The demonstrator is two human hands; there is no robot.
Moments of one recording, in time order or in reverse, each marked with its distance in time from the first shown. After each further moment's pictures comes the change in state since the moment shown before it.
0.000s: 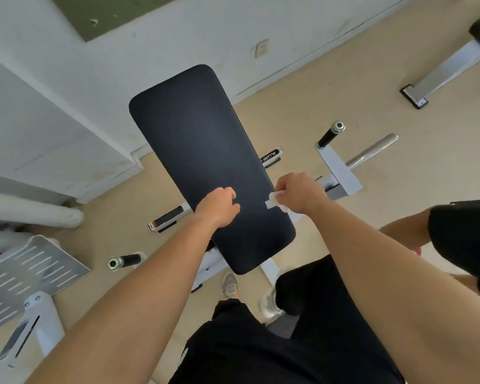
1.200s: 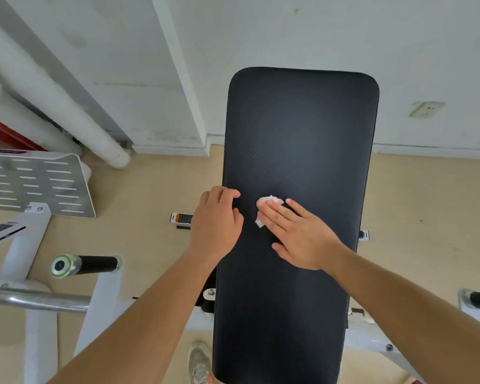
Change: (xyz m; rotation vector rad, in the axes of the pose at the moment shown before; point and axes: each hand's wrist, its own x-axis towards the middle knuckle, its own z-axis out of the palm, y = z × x) left_hand 0.146 -0.150 0.065 -0.212 0.724 -0.431; right_hand 0.299 -0.058 0.140 -0.887 0.130 -1.268
